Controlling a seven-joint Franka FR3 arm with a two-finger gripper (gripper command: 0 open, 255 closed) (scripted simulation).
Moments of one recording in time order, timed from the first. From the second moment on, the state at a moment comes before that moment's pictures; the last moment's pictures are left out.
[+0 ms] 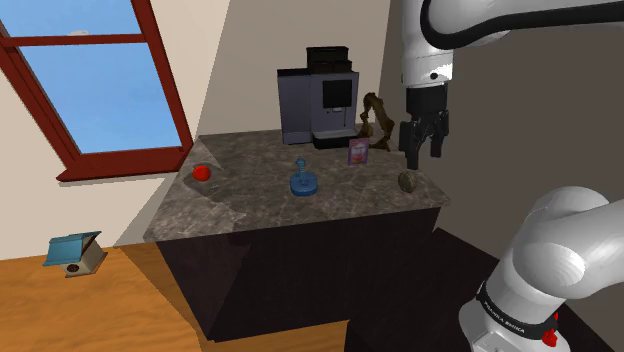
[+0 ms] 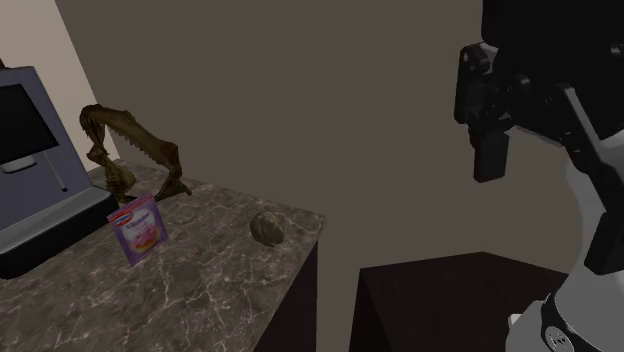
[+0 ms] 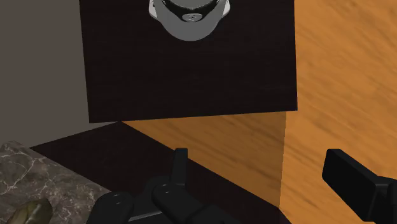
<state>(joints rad) -0.01 -0.76 0.03 -2.44 0.07 1.43 0.07</state>
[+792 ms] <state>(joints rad) -0.10 -0.65 -0.14 -2.55 -0.06 1.72 -0.11</state>
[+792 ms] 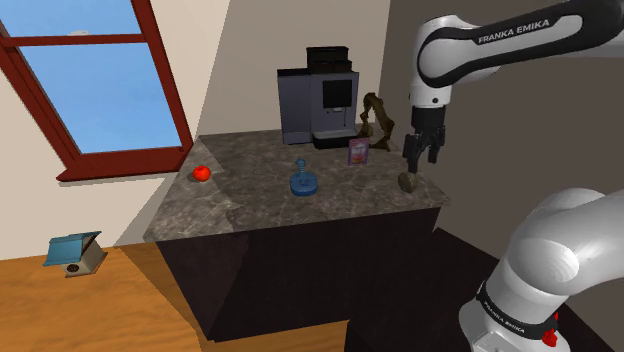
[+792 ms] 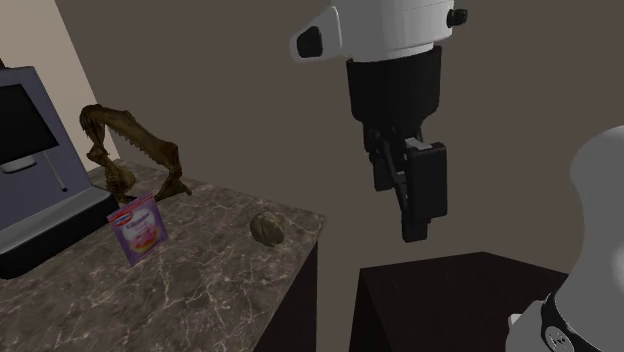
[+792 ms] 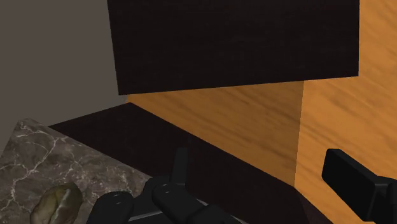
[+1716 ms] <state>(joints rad) -0.17 -0.25 -0.39 -2.47 -0.07 2.14 -0.39</state>
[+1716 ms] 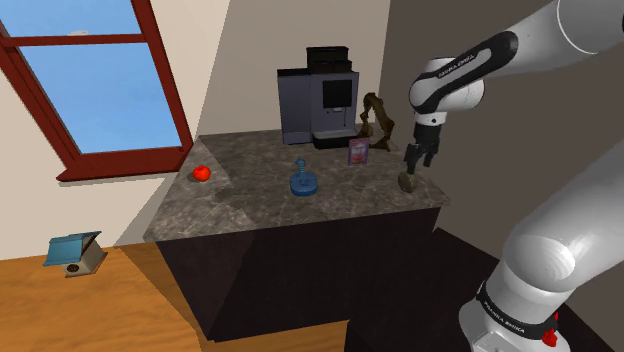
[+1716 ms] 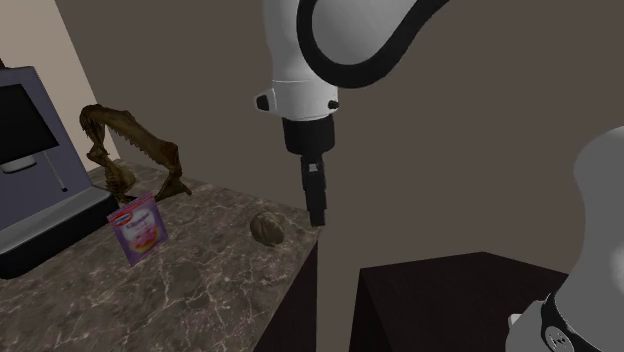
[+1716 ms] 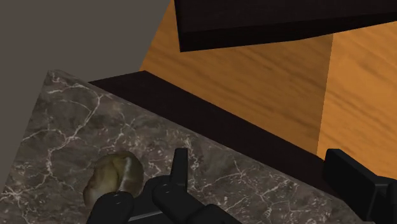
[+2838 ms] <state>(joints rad) -0.30 0.35 -0.45 -2.13 0.36 2.38 -0.86</state>
